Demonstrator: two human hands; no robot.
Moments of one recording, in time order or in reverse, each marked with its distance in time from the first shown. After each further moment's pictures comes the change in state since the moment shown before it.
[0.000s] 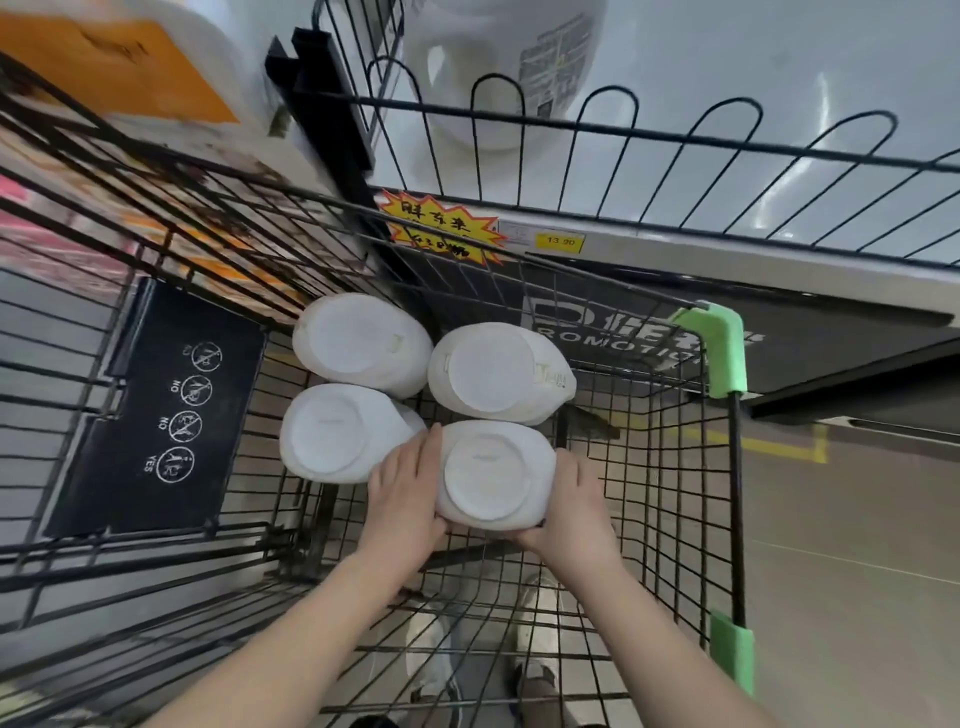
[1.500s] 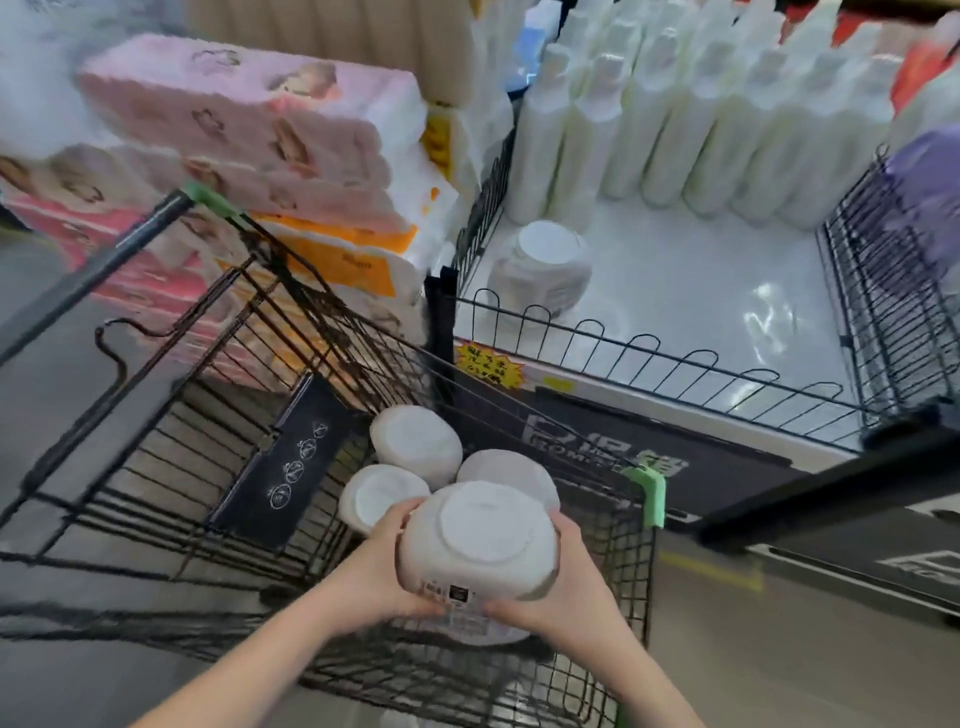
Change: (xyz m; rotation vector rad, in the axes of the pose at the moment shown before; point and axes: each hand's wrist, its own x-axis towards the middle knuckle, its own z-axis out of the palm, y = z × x) left_hand -0.147 -0.013 -0.167 -0.794 -0.121 0.093; right_hand -0.152 -0.160 -0.168 0.510 -0.194 -0.157
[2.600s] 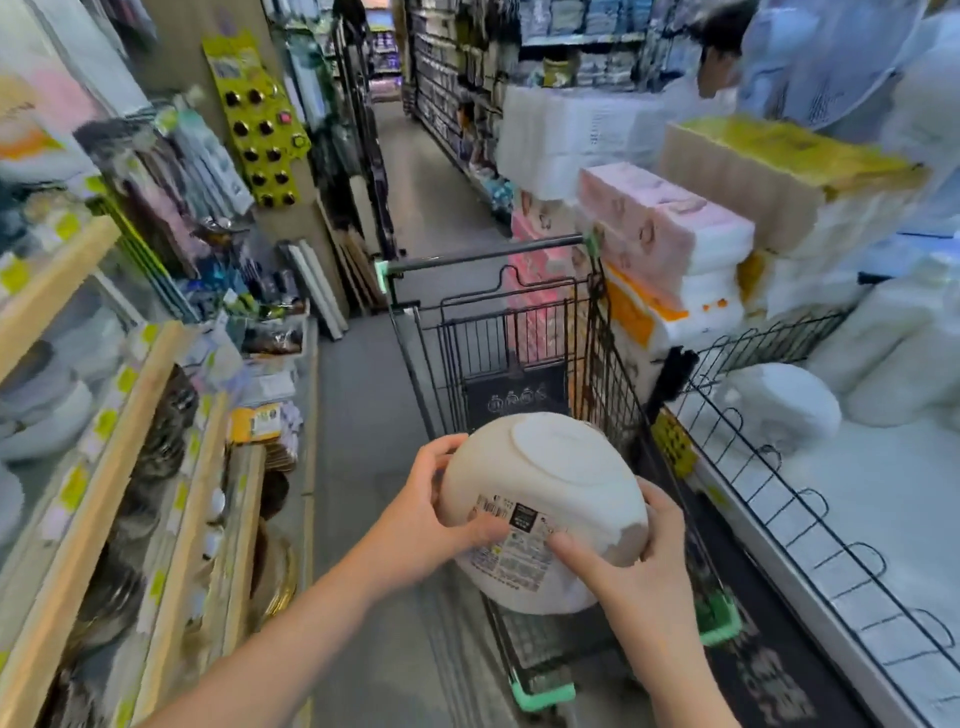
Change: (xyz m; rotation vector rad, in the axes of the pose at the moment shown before) left_hand -0.214 0.204 0.217 -0.475 1.101 0.002; right_hand -0.105 -0.056 -0.146 0.119 -0.452 -0.470
